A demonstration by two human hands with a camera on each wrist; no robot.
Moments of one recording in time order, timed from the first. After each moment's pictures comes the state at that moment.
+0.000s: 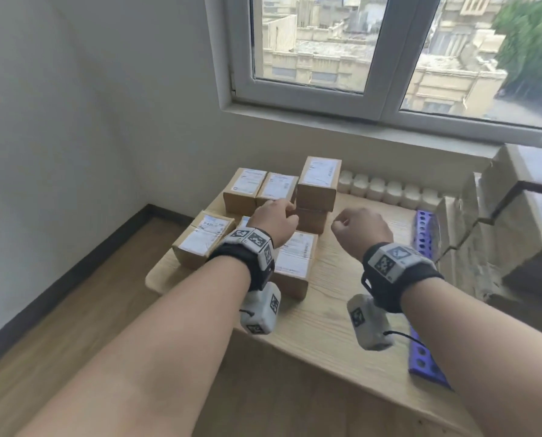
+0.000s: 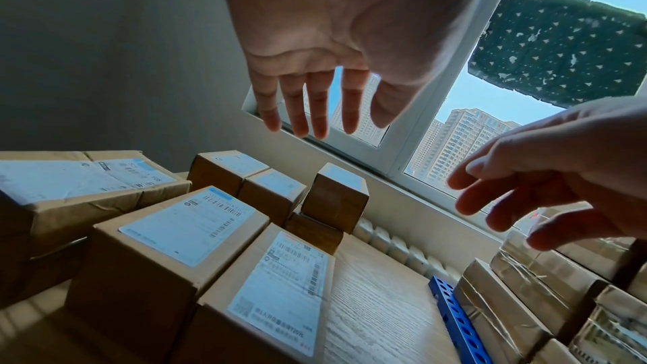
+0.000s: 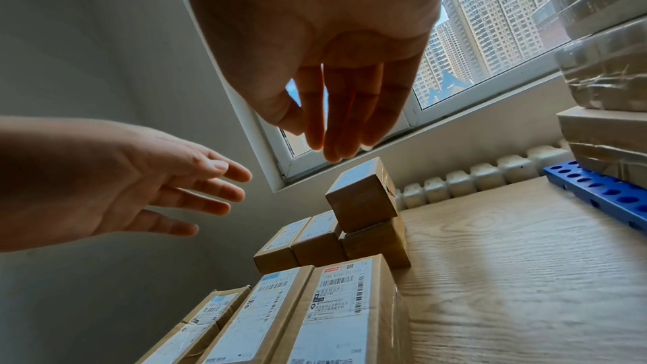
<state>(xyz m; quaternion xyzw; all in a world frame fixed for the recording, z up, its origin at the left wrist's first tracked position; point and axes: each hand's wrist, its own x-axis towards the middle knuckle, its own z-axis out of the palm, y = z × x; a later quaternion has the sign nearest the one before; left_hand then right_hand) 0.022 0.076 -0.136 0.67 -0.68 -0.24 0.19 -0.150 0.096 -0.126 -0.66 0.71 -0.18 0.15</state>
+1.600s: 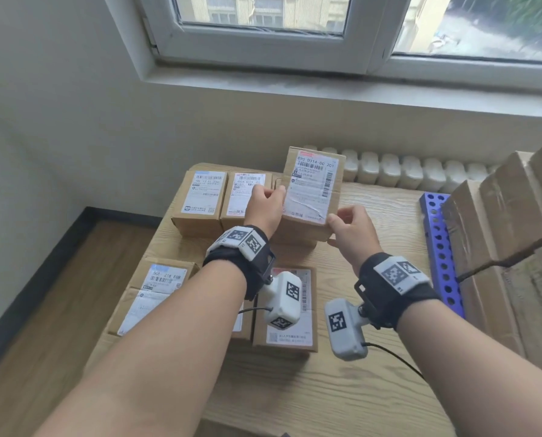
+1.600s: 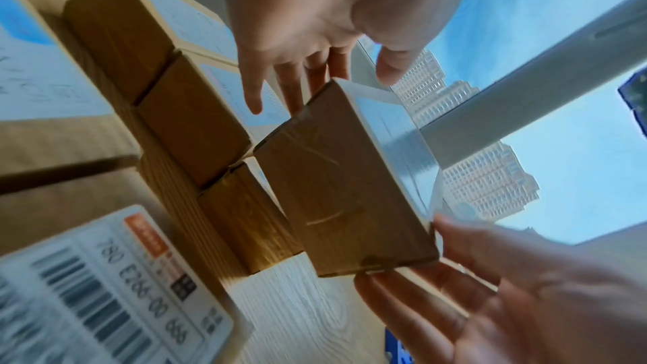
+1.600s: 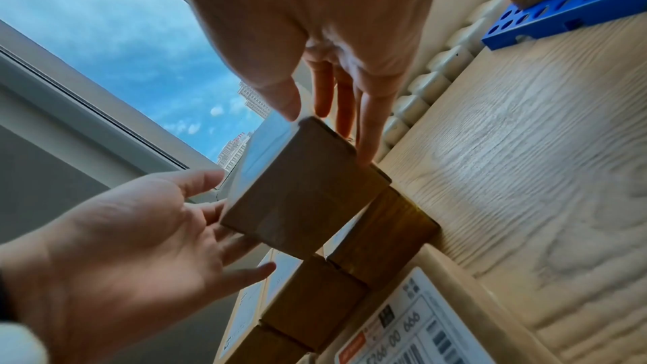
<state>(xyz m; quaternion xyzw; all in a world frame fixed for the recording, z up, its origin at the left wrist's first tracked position) -0.001 -0.129 -0.204 0.65 -0.50 -0.48 0.32 -0.147 -0.067 -0.215 -0.37 0.72 -0.42 0.40</state>
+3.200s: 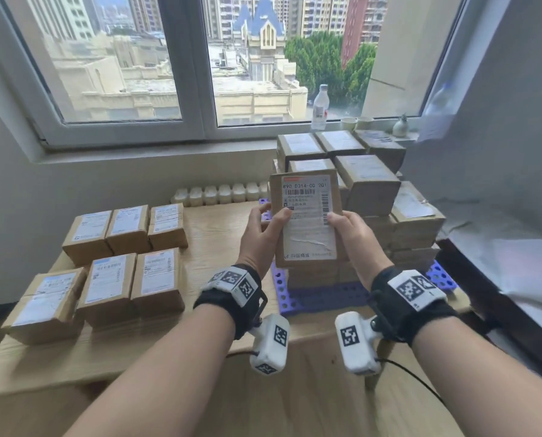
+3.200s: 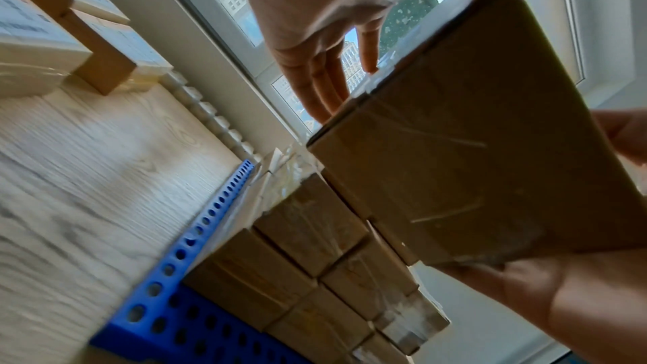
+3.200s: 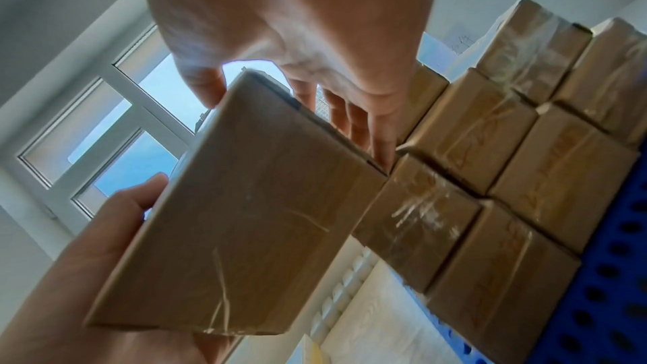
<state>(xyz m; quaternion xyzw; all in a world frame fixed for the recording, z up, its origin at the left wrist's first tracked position) -0.192 0.223 -0.116 0.37 -0.59 -0.59 0.40 -0.338 0.311 -0.107 -0.35 0.66 -0.59 0.31</state>
